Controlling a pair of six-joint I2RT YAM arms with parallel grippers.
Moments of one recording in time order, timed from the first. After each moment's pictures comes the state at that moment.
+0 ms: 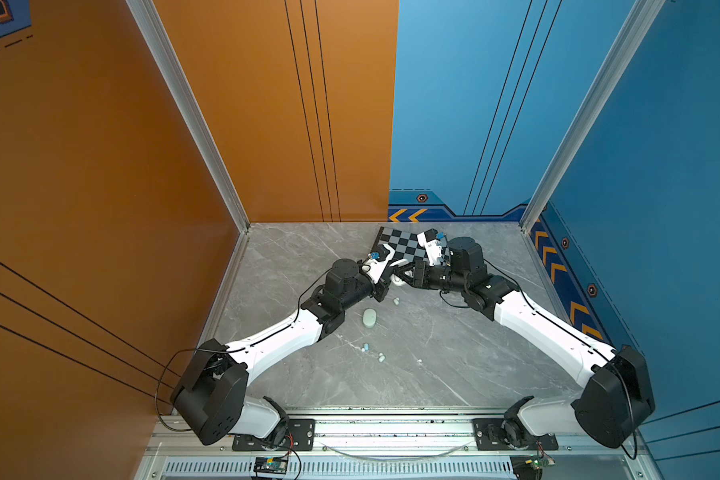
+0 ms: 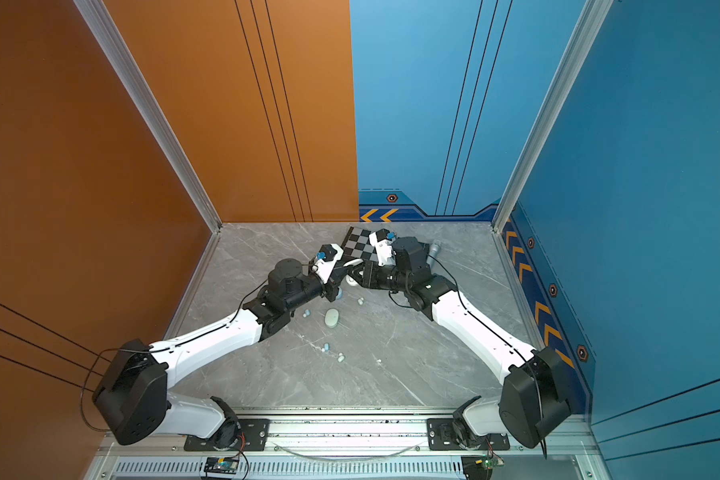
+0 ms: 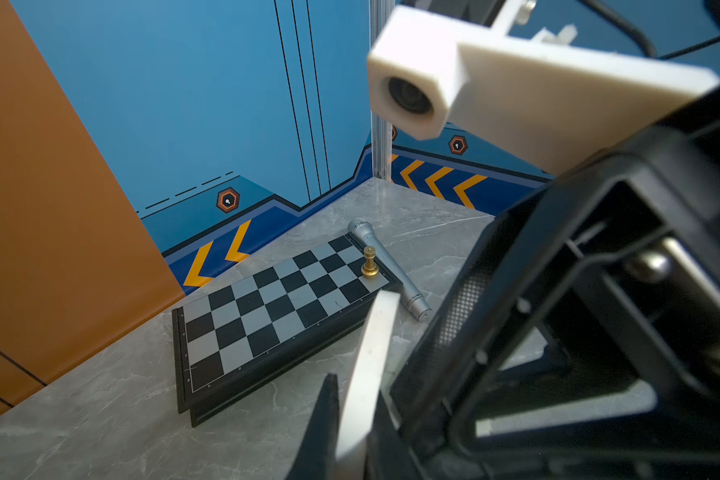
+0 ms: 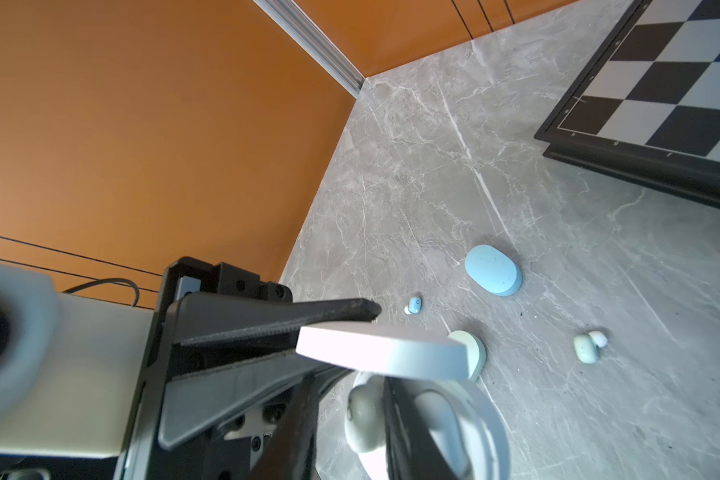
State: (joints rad) left arm -0.66 1.41 0.90 0.36 0.16 0.08; right arm 0.52 1.39 1.12 -0.17 -0.50 0.65
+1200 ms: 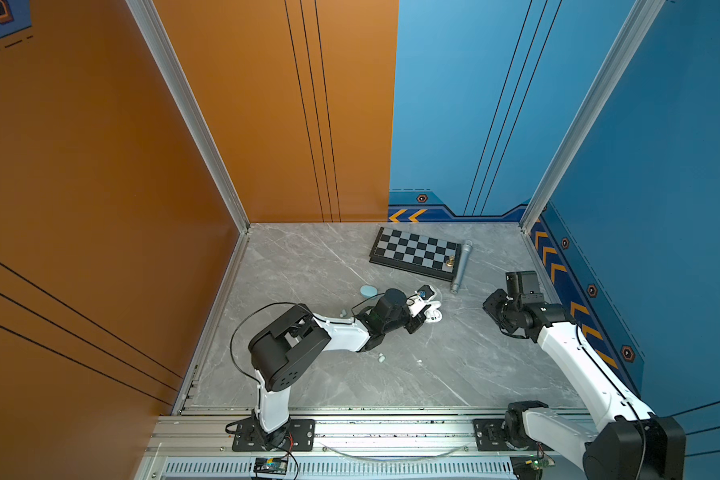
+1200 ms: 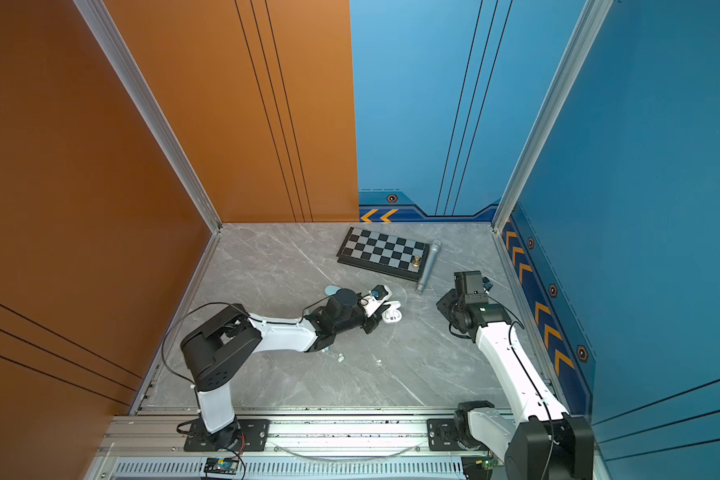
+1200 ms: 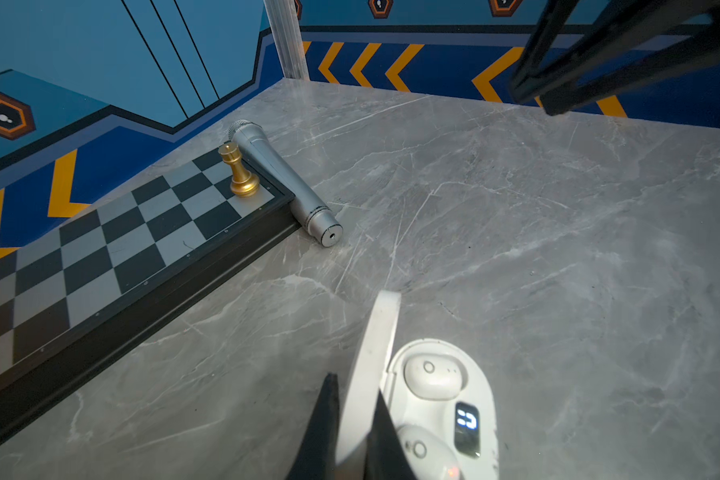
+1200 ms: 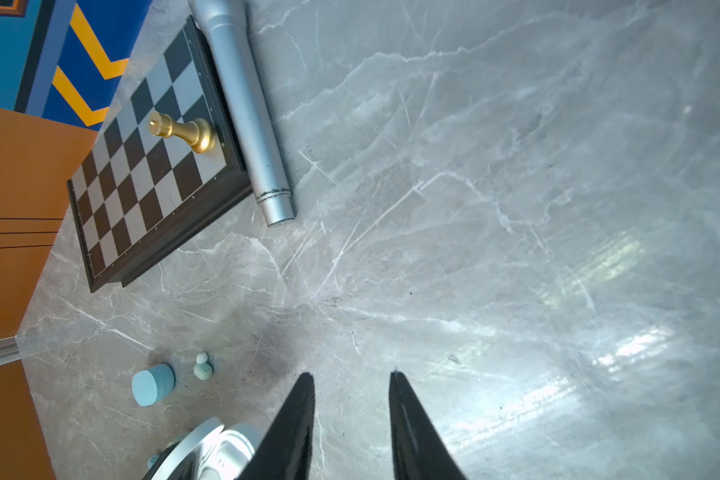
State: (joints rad) left arm -0.89 1.92 0.97 0.61 0.08 0.14; right arm 0.08 1.10 0.81 -0.67 0.00 0.93
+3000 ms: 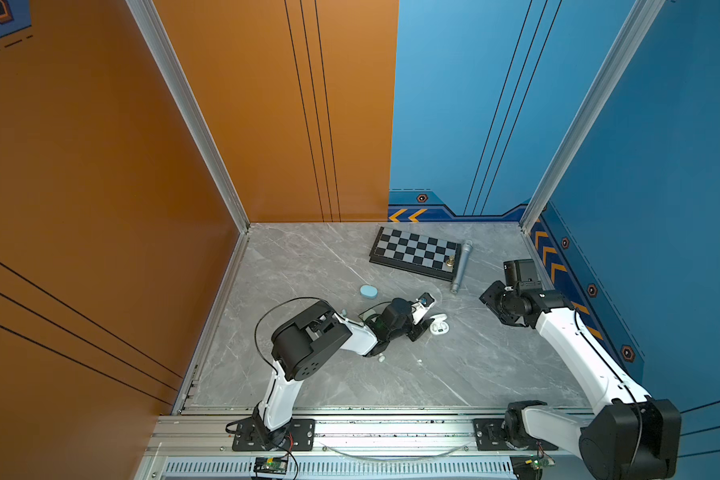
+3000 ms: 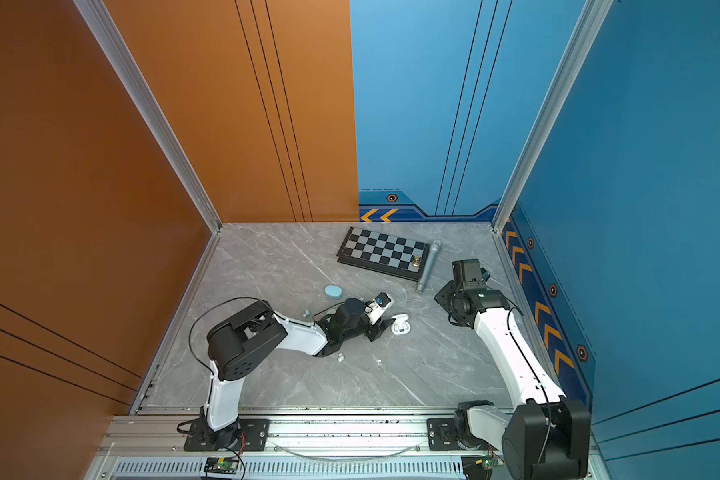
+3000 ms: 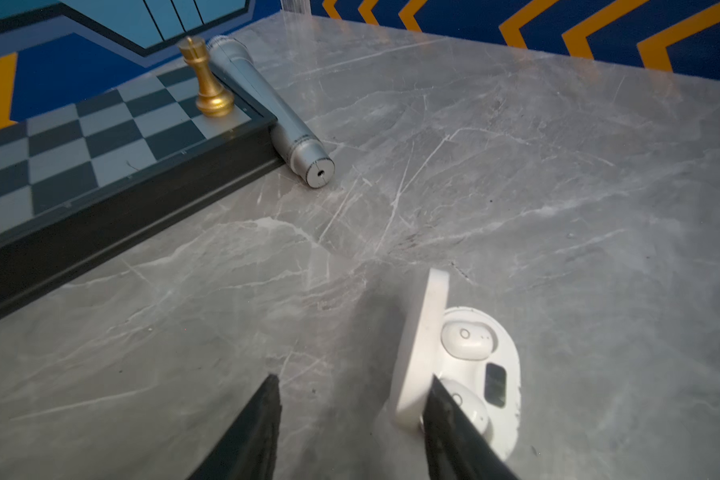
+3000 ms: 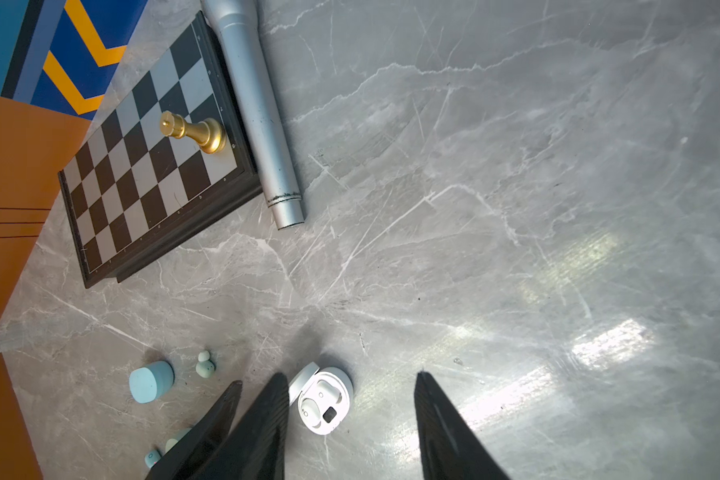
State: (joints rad) left arm -0.89 1.98 0.92 0.67 0.05 0.07; right arm 0.09 1.19 0.95 -0.74 0.01 0.85
